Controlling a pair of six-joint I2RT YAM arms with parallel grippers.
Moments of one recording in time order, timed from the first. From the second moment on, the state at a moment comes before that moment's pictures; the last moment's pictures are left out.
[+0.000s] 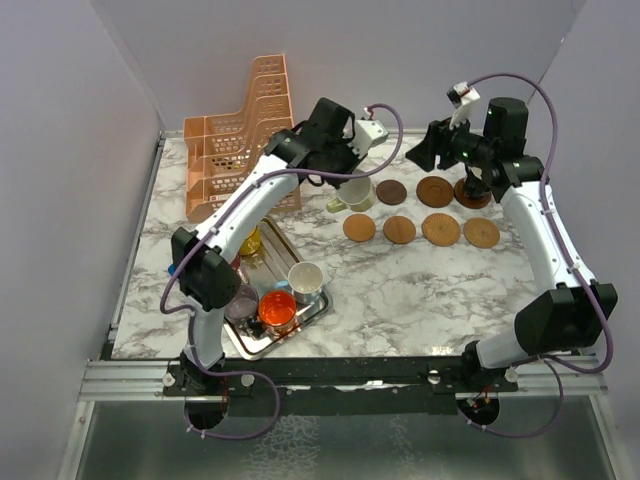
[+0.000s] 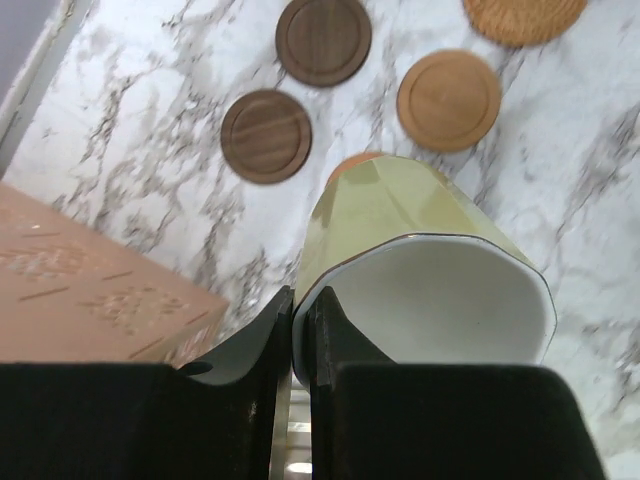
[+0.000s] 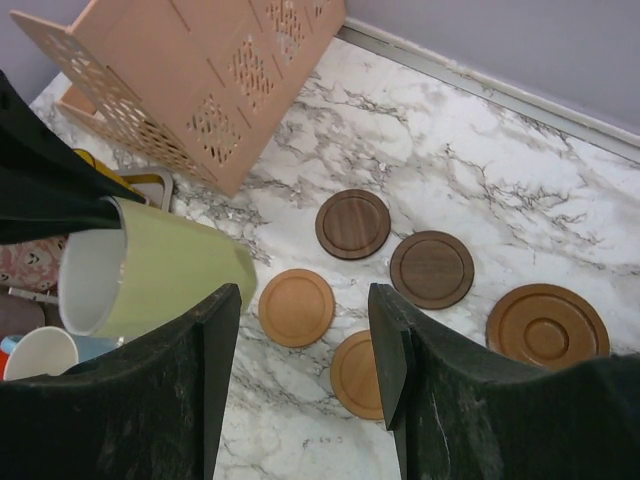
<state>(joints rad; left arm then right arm) -0.62 1.92 2.09 -0.94 0.16 0.35 0.10 1.49 1.52 -0.44 -0.59 -0.06</state>
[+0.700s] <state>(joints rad) -0.72 2.05 2.14 -0.67 -0.36 -0.35 0.18 1.44 1.39 -0.36 -0.50 0.07</state>
